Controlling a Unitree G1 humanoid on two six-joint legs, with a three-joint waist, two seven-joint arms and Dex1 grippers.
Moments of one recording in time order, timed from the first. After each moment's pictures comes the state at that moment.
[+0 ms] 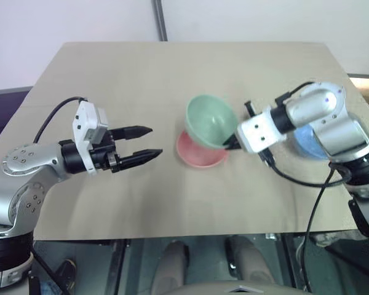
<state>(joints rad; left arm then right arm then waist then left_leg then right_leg) -0.21 0.91 0.32 -0.37 -0.73 0.62 -1.02 -0.90 -0.70 0.42 -0.15 -0.03 0.10 1.47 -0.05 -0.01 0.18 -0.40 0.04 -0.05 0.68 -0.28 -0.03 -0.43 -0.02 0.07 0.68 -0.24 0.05</state>
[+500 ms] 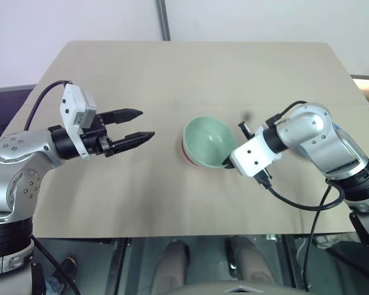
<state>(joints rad) -0.29 0.91 0.33 -0.29 -0.69 0.57 -1.02 -0.85 -0.69 0.48 -0.20 -0.11 0.08 1.45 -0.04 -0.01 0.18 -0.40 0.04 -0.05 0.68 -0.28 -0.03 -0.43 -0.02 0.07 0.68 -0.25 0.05</state>
